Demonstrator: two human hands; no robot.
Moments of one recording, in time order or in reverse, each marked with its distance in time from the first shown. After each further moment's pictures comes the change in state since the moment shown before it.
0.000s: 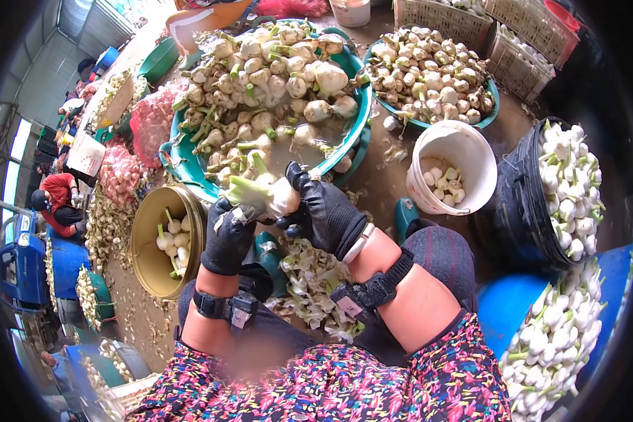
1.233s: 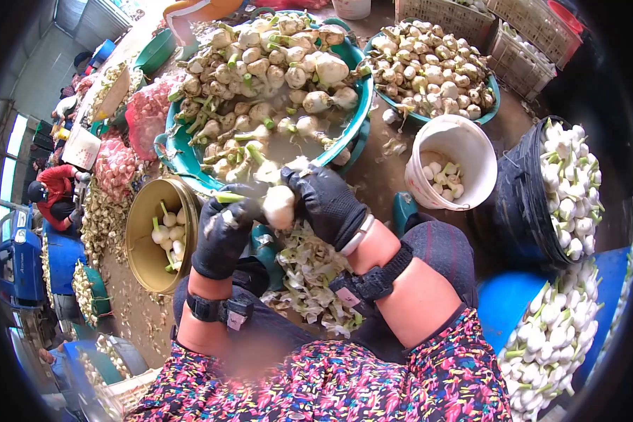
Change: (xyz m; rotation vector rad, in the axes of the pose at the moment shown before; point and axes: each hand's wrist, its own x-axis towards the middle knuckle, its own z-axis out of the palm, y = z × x) left_hand -0.004 0.019 -0.005 -0.400 -0.043 -0.240; right_hand 0.005 0.000 -0.011 -1.661 0.054 -1.068
